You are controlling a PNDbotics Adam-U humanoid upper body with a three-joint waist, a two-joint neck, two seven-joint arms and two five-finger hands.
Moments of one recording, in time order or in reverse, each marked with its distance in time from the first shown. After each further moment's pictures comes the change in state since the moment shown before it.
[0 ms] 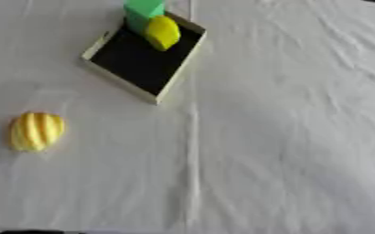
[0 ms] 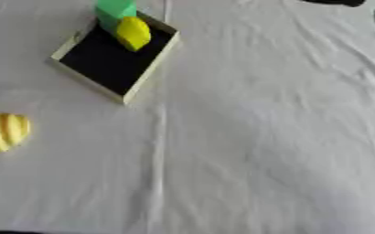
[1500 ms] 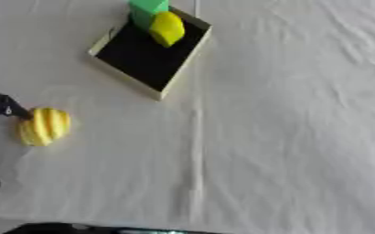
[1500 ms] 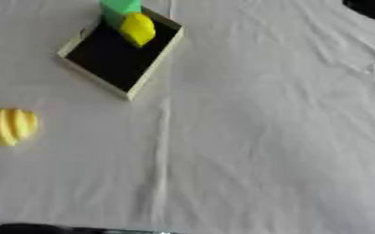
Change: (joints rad) left arm 0.047 0.124 -0.168 0.001 -0.109 0.249 -0.567; right arm 0.087 0.033 -0.027 -0.003 -0.023 0.018 -0.082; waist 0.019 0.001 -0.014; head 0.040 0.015
